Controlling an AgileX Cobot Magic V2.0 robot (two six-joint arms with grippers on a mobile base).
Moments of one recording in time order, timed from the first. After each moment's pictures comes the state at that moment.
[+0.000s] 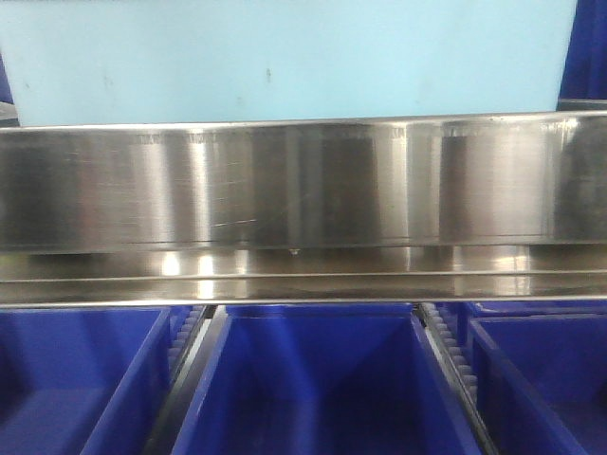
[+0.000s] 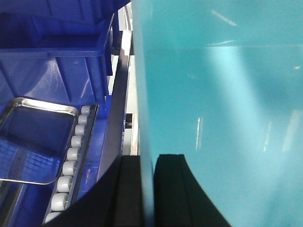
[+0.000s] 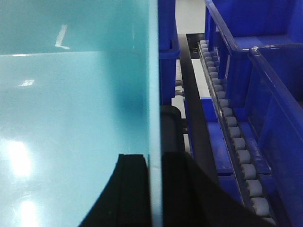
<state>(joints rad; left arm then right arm) -0.65 1.48 -1.98 0.66 1.20 -0.59 0.54 1.44 -1.87 -0.55 1.11 0.61</state>
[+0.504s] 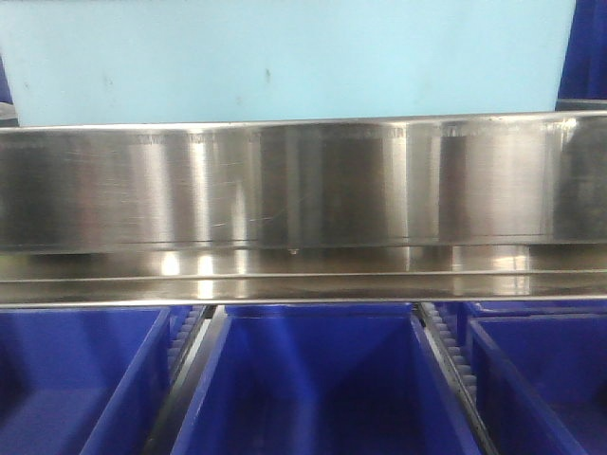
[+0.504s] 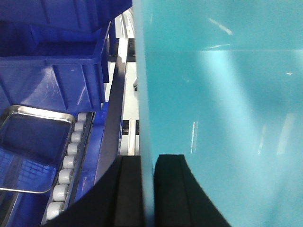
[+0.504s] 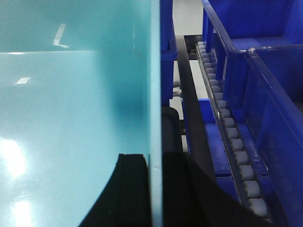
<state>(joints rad) -0.65 1.48 -1.98 0.67 1.17 -0.59 0.54 1.44 -1.87 -0.55 1.11 0.61</state>
